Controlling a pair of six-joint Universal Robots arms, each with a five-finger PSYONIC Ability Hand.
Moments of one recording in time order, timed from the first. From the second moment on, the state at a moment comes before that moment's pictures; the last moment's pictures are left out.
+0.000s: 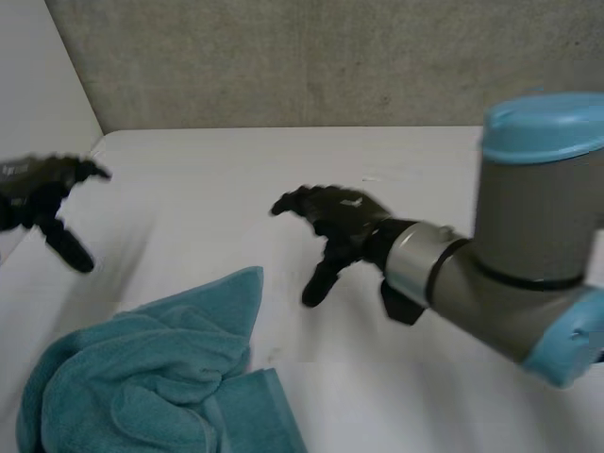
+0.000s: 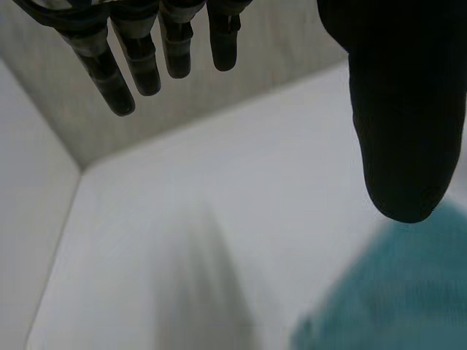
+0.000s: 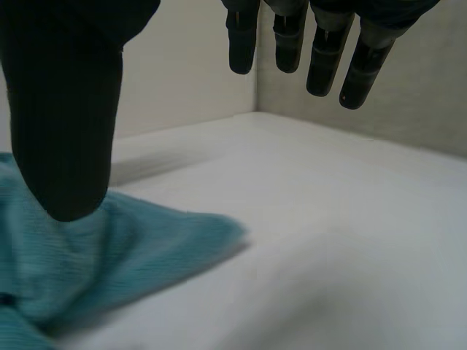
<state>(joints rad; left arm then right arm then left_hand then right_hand) 4.69 -1.58 -1.51 2.65 -1.37 3.38 2.19 -1.15 1.26 0.23 1.23 3.25 0.20 0.21 0.22 0.21 0.05 0.21 0.22 0.22 0.24 0.06</state>
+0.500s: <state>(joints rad) 4.84 -1.65 -1.80 2.69 -1.37 3.54 2.40 -0.78 1.04 0.23 1.25 3.34 0.62 0.59 0.58 0.58 0.40 0.81 0.95 0.94 0.94 0.74</state>
